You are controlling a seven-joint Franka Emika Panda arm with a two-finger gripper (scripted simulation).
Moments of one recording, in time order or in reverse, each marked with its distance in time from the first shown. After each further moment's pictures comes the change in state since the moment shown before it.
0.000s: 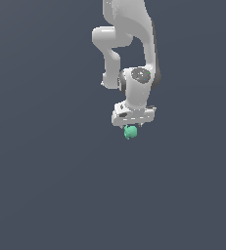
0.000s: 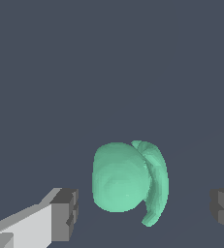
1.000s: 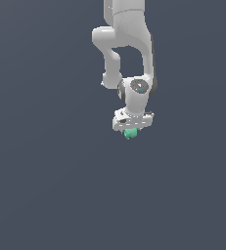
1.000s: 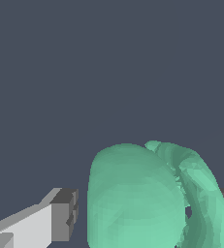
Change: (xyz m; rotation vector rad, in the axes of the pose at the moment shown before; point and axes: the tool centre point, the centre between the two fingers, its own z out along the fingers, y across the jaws) arm -0.006 -0.004 0.047 0.001 0.000 -0.003
